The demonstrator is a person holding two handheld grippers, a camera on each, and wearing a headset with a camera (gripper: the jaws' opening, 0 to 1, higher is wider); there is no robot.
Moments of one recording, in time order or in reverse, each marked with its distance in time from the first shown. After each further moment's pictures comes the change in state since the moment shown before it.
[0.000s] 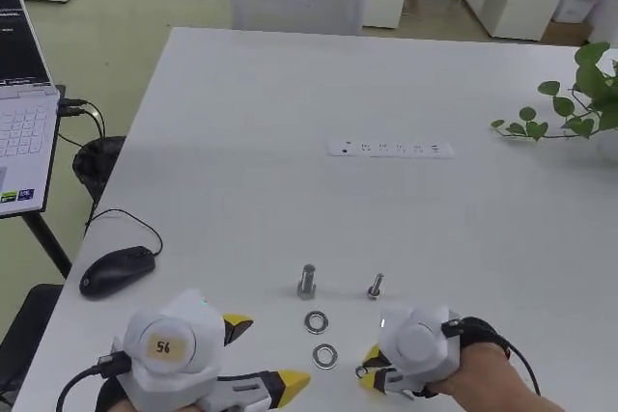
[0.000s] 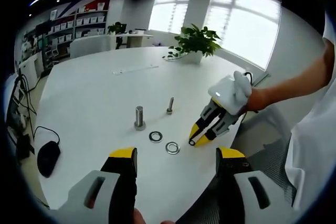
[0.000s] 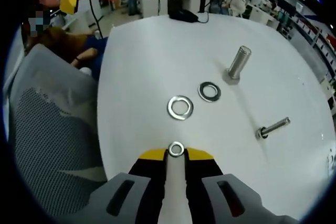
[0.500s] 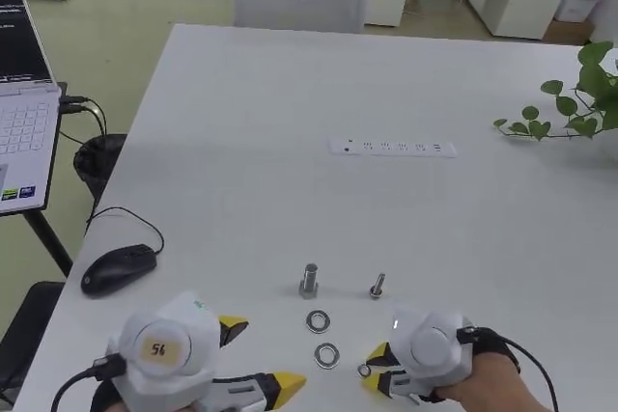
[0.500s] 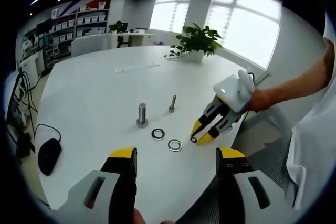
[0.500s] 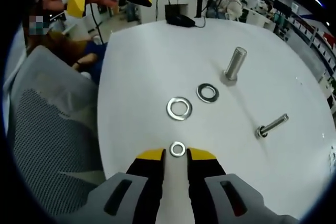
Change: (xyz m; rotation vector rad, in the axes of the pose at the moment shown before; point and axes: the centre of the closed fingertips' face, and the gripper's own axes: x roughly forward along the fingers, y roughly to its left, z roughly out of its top) left arm -0.002 0.006 -0.004 -0.004 0.004 0.006; right arm 0.000 -0.001 0.002 -0.014 -0.046 0.003
